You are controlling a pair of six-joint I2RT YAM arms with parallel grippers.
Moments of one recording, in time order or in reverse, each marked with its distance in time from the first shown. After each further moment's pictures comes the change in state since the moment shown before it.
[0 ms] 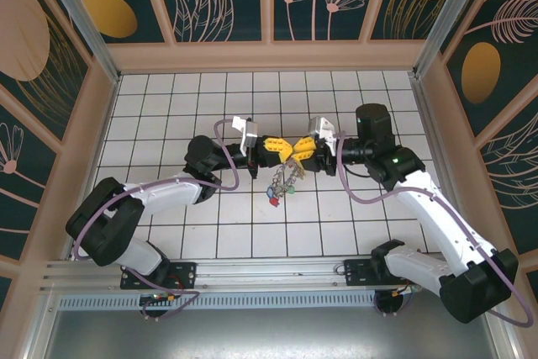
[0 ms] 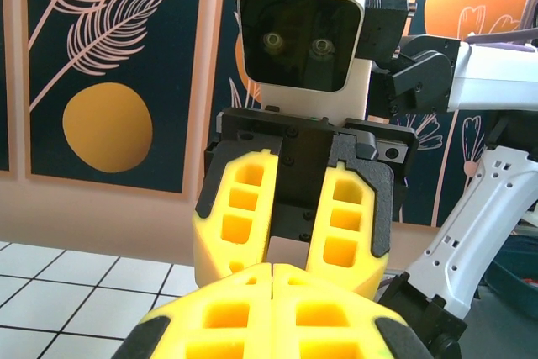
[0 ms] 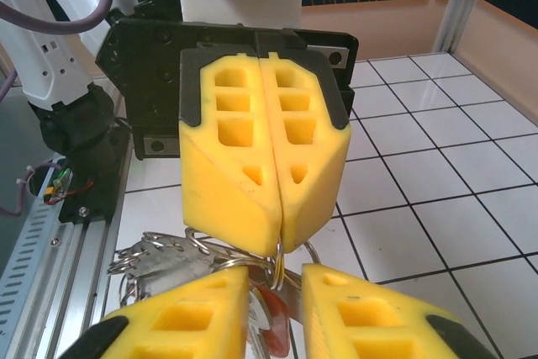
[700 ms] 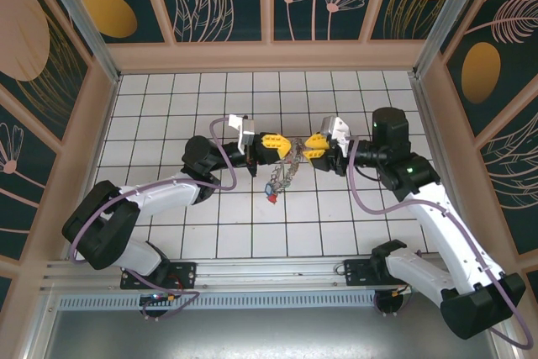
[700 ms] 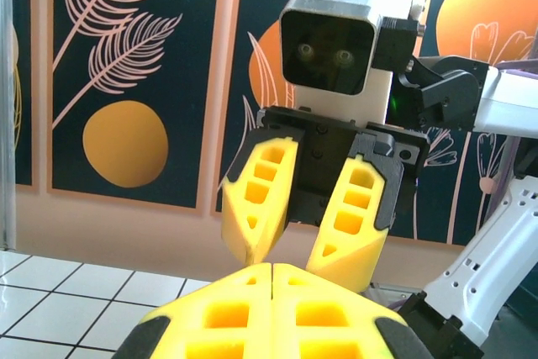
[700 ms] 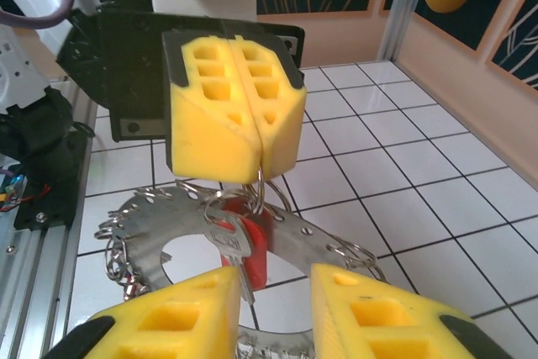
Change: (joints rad) left arm 0.000 -0.030 0.000 -0.007 -0.044 0.000; right arm -0.065 -0.103 -0.009 -0.031 0.049 -0.004
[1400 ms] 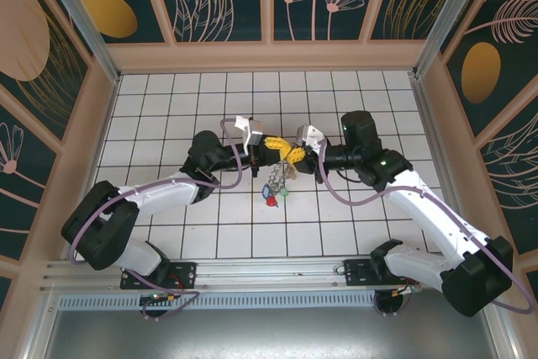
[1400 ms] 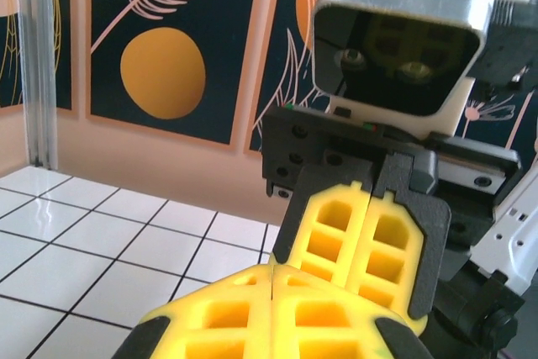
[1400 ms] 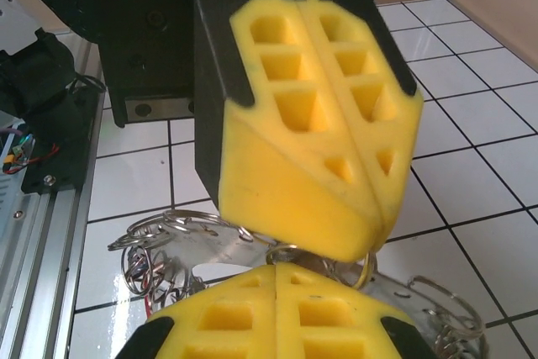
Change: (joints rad) left arm 0.013 -0.003 0.000 -0.208 -0.040 0.096; right arm 0.141 0.133 -0.056 0.055 0.103 -0.005
